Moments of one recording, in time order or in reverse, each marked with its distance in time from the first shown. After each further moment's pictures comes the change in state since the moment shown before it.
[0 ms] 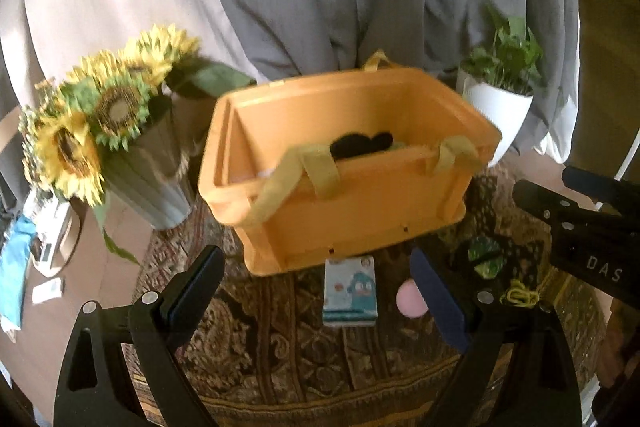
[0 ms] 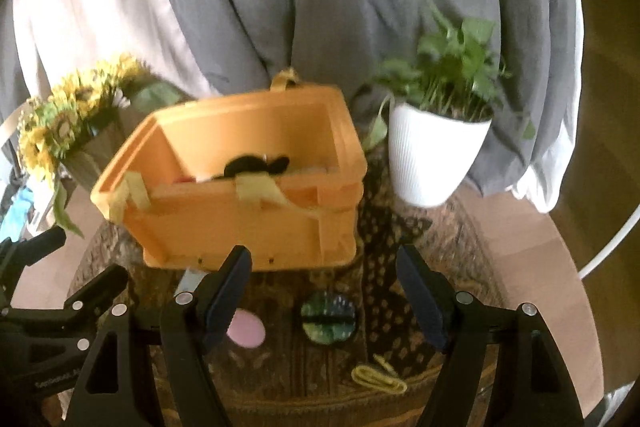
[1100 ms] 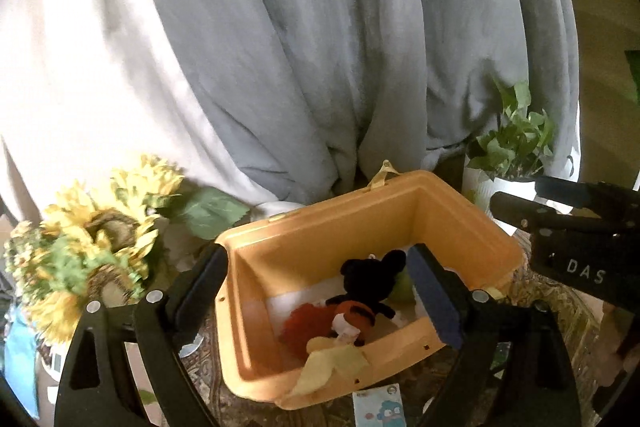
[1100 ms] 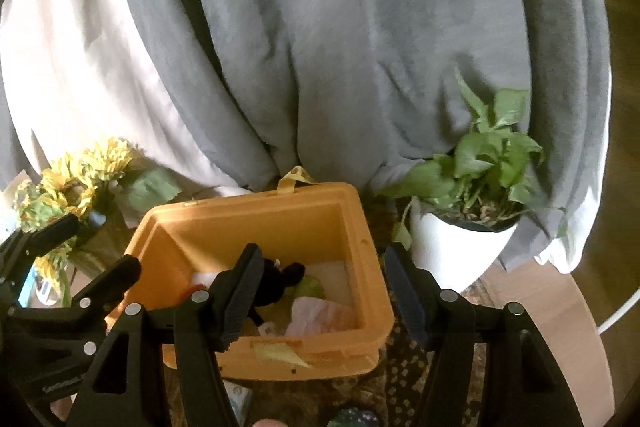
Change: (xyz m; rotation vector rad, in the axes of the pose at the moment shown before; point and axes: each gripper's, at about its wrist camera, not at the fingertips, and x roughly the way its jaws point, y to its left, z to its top) left arm 0.008 0.008 0.102 0.106 -0.241 -0.005; right arm 0.039 0.009 0.091 0.049 -0.109 0.048
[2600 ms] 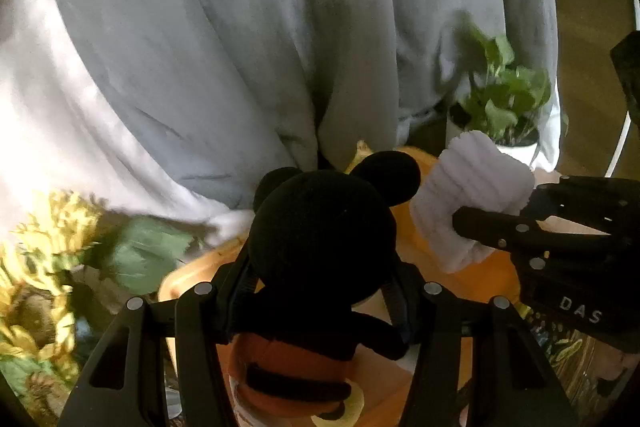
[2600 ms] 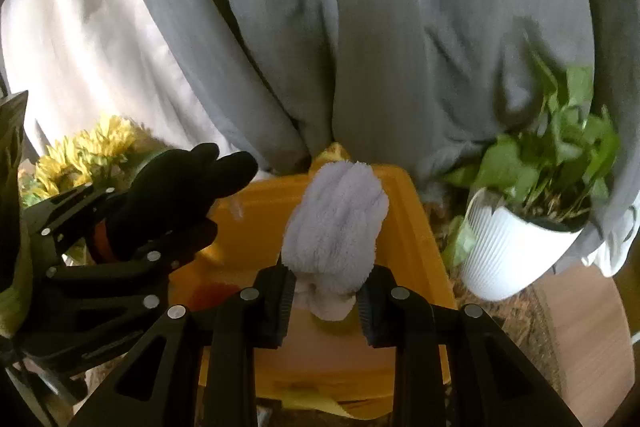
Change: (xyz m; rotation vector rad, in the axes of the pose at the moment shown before) left arm 0.094 -0.001 0.012 0.176 0.086 -0.207; right arm 0.042 0.019 0.000 -0.006 0.030 0.094
